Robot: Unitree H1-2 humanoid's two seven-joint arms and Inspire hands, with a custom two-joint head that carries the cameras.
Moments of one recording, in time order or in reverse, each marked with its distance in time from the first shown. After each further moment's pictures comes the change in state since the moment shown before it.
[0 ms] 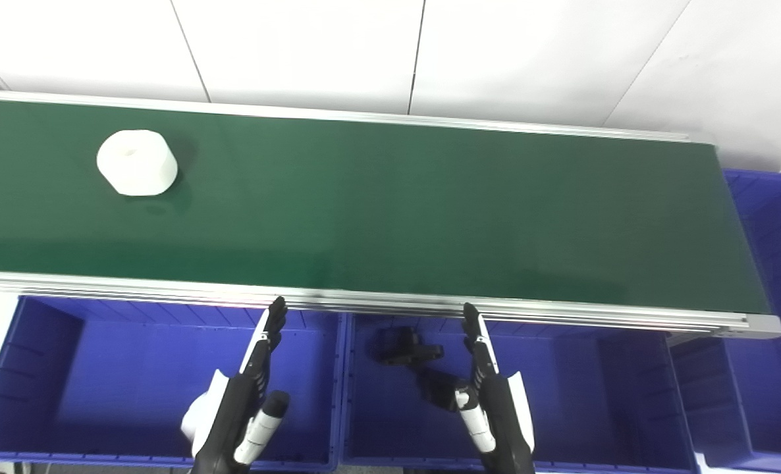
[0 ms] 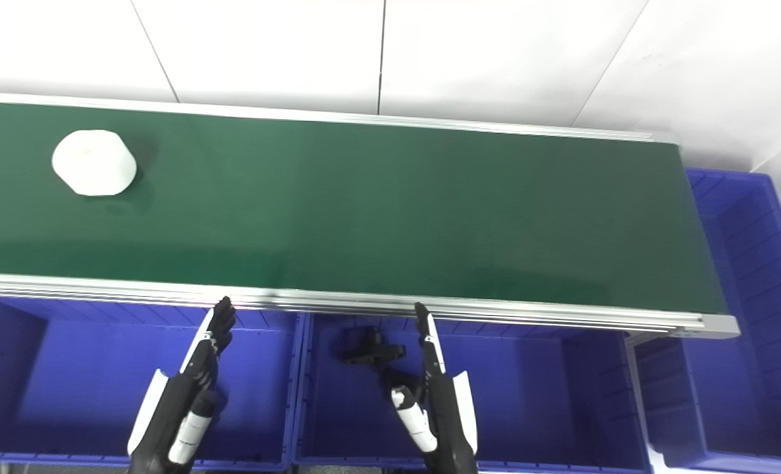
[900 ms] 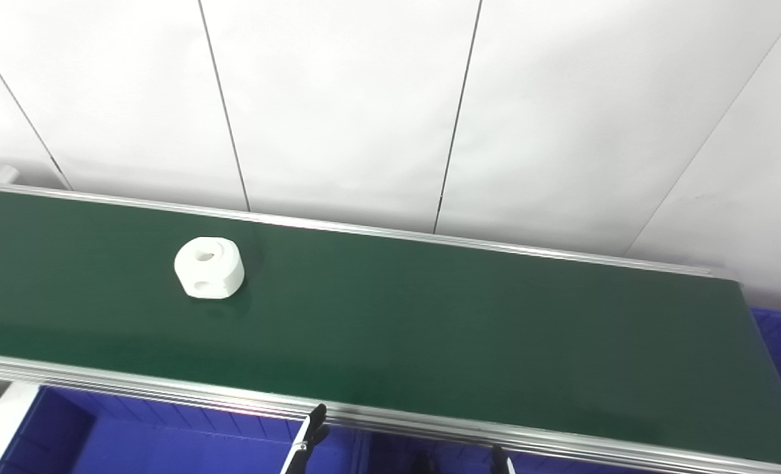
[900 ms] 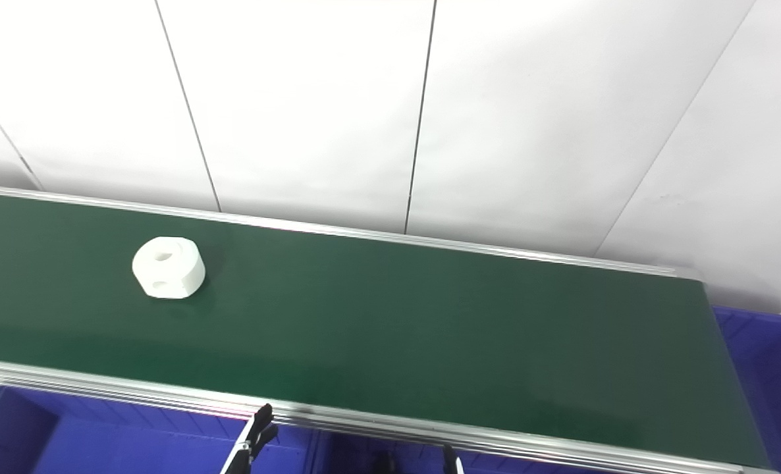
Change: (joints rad) left arm -0.037 -0.020 -0.053 0.066 0.107 -0.064 0.097; right arm -0.022 -0.065 0.021 0.057 0.045 -0.011 -0.025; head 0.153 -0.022
